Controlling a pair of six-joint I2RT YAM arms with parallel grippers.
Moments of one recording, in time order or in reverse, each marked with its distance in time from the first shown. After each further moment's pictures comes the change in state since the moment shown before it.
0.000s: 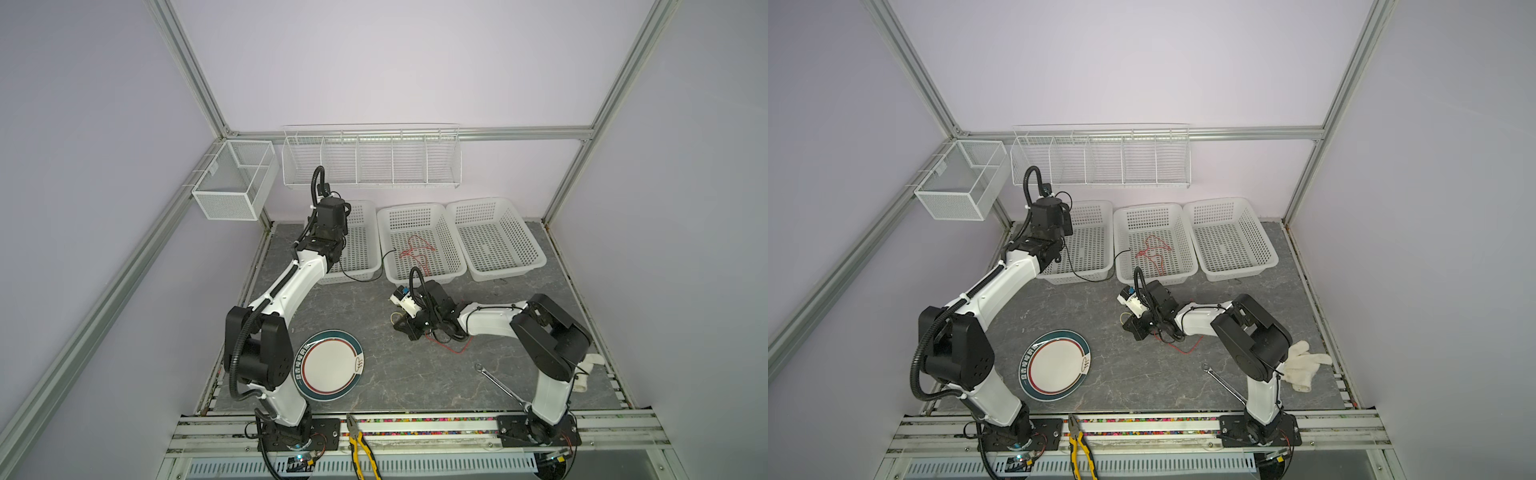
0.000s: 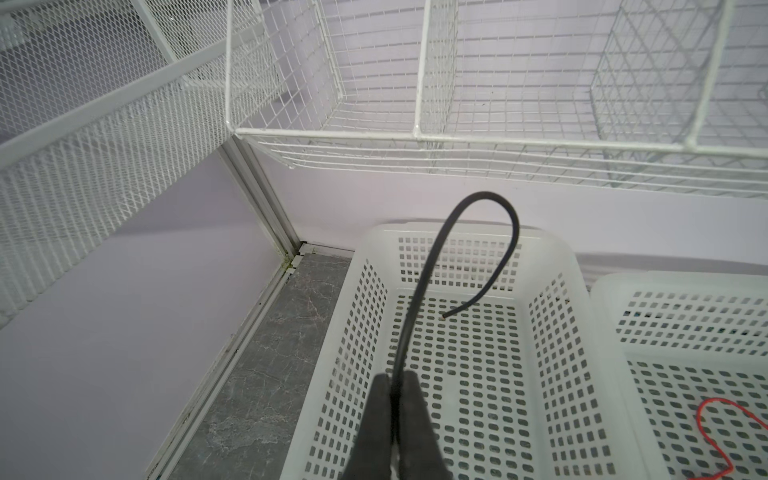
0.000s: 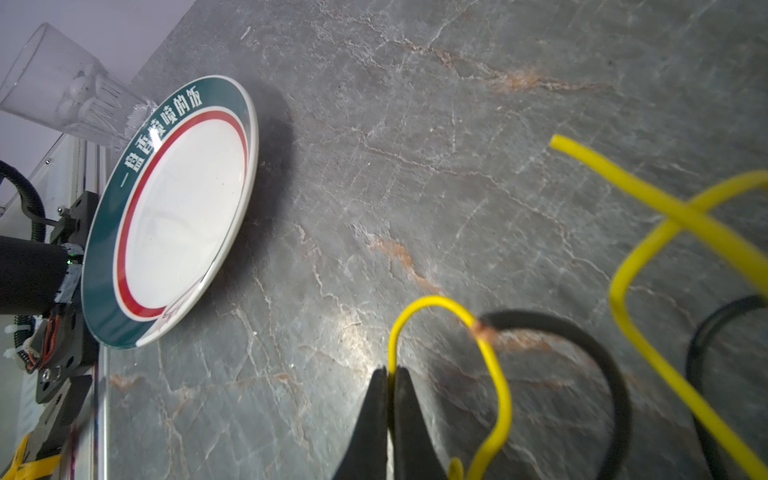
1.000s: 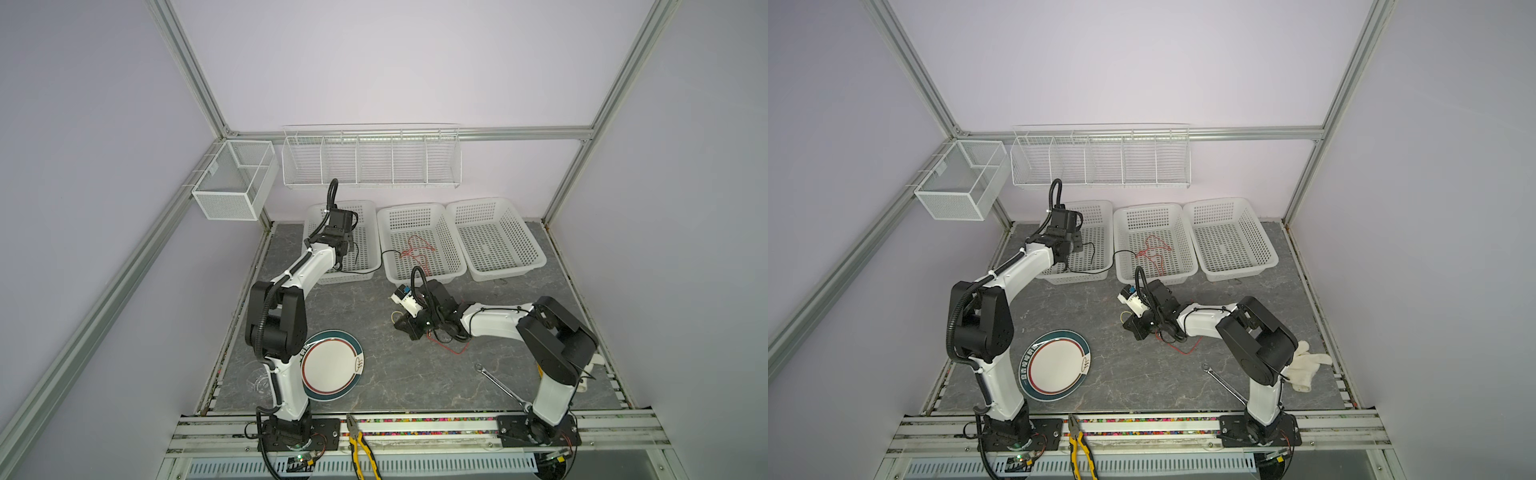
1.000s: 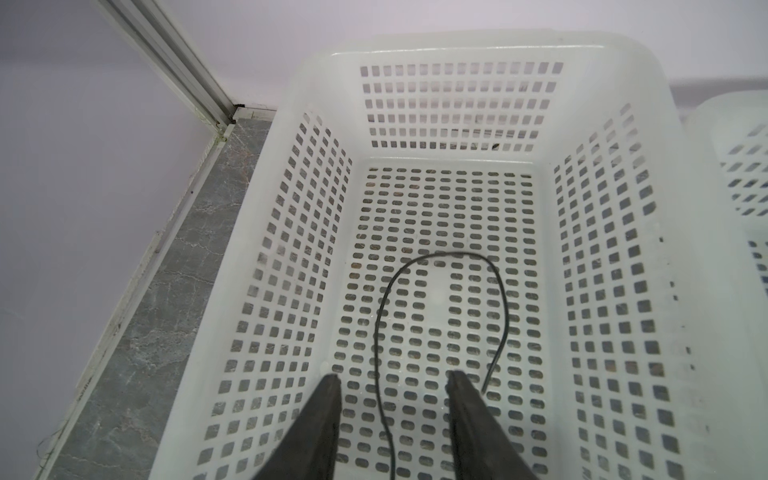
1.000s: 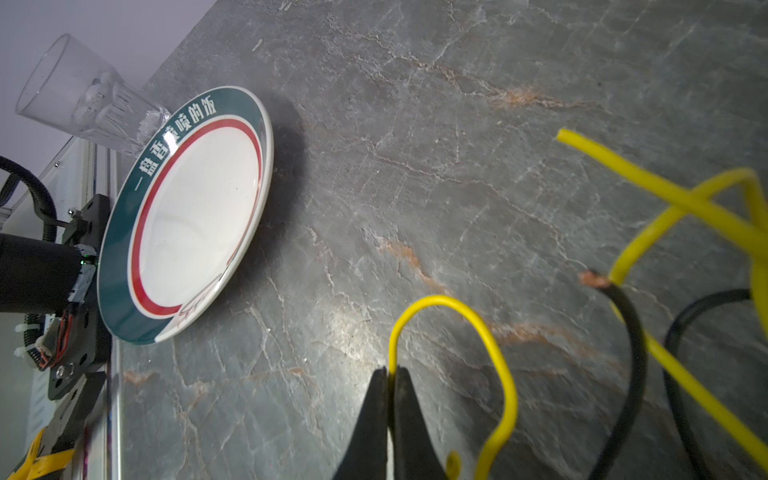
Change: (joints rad) left arm 0.027 0.189 0.060 -0.225 0.138 -0.136; right arm 0.002 -0.046 -0.016 -0.004 0.008 0.000
